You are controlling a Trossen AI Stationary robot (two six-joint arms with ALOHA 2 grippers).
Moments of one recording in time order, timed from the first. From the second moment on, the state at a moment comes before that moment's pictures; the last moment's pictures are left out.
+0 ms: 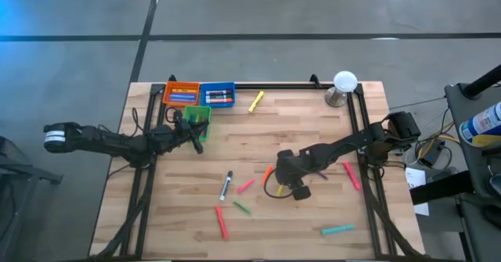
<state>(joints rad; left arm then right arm) 0.18 0.90 0.01 0.78 -0.43 -0.05 0.21 1.68 0.93 -0.39 -0.06 -0.08</state>
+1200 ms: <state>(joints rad) 0.18 0.90 0.01 0.78 -0.39 -0.24 0.21 1.78 0.93 -0.35 -0.05 0.04</state>
